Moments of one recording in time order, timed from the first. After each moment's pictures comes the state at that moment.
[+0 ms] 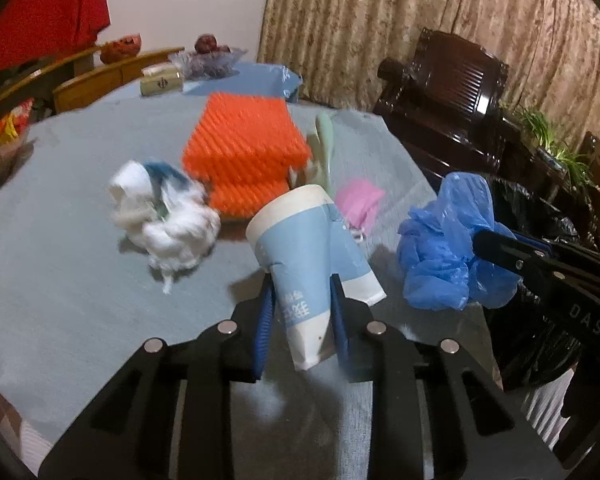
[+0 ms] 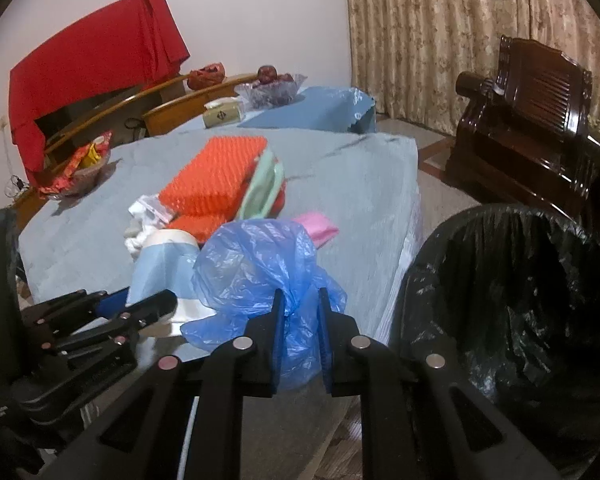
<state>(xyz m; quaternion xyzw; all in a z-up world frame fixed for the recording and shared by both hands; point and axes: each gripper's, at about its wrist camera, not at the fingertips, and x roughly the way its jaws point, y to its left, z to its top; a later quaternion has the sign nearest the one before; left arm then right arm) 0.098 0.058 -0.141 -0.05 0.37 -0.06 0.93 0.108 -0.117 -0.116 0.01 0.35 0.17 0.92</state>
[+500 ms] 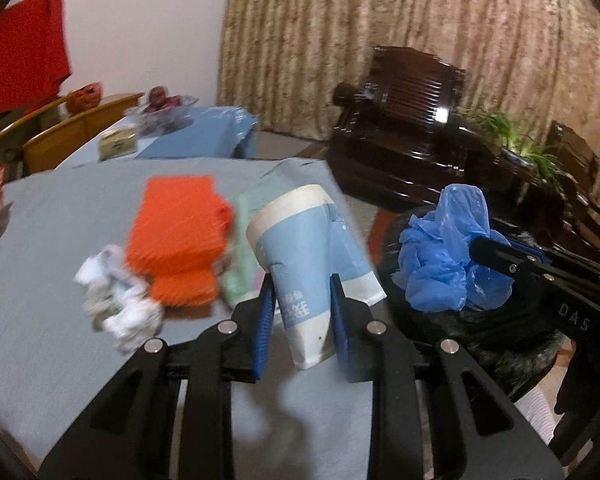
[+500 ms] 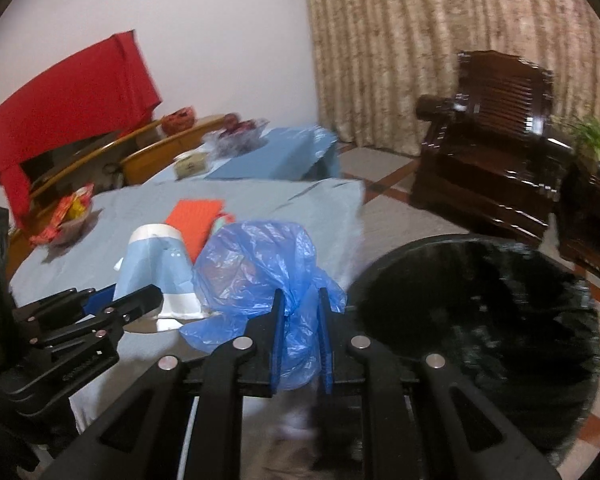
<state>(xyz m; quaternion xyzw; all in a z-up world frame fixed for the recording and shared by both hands) 0.114 -0.008 -0.082 -0.01 0.32 -0.13 0.94 0.092 -0.189 -0.069 0.04 0.30 0.10 0.95</state>
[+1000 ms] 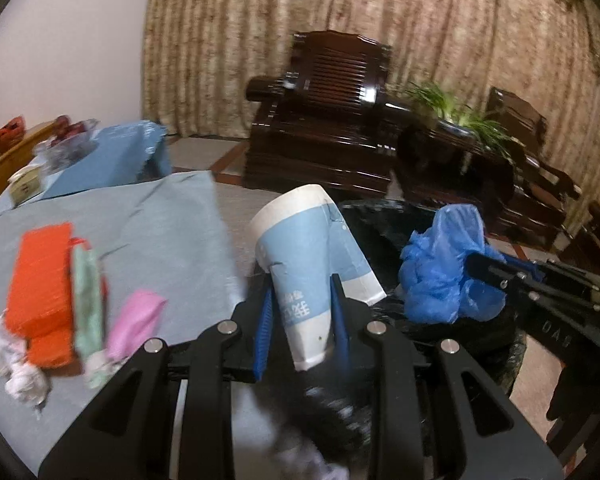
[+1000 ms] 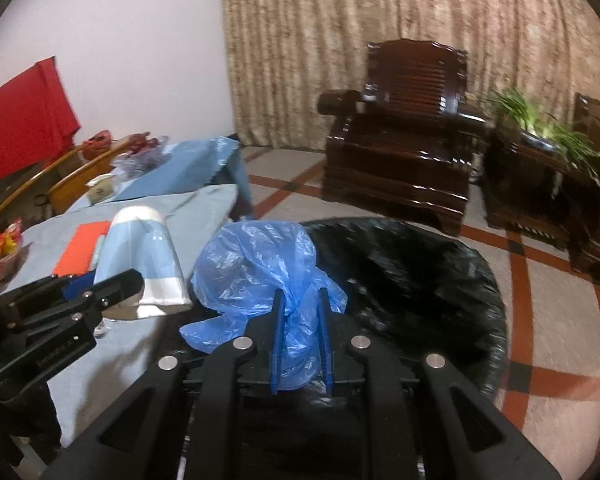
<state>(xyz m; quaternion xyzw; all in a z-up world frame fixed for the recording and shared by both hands) 0.150 -0.139 -0.088 0.03 0.32 -0.24 0.92 0.081 -0.302 -0.088 0.08 0.32 -0.04 0.95</state>
